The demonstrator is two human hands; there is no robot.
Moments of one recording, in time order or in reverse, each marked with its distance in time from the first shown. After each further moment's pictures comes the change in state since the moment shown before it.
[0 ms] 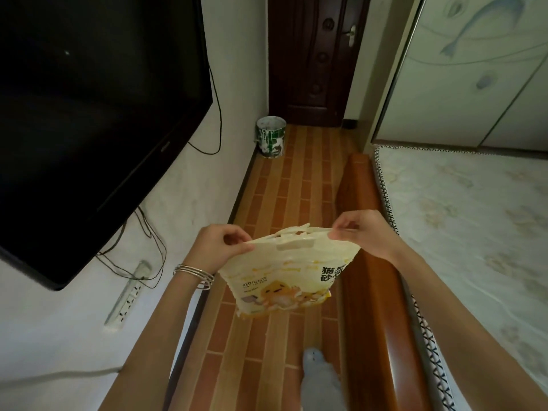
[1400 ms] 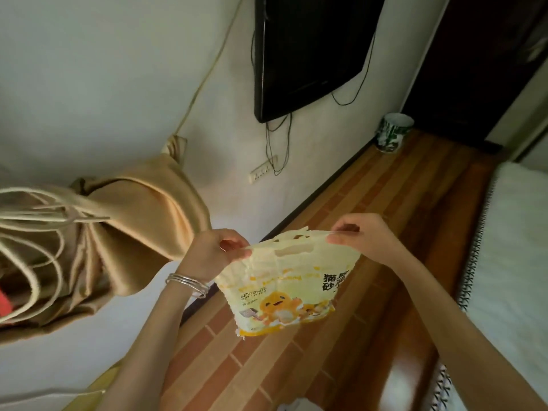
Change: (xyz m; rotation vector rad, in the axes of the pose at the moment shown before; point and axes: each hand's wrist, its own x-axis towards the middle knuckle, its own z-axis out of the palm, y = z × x) left_hand -0.554 0.068 0.062 -0.034 0.448 -0.336; right_hand -0.386 -0.103 0.108 -0.103 -0.414 -0.419
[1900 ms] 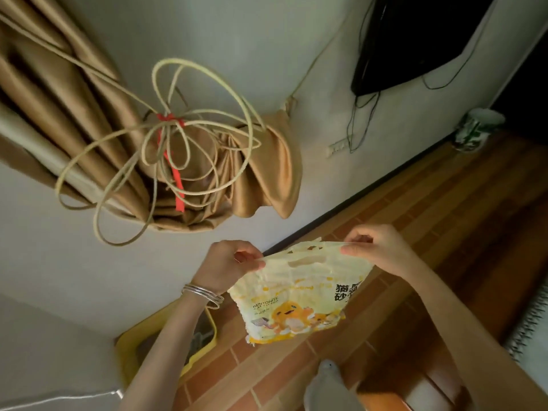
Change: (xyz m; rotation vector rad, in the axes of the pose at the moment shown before) left_hand -0.235 -0.089 -0.092 0.001 0.104 -0.182; right_hand -0.101 -0.135 0.155 0.067 -0.213 -0.125
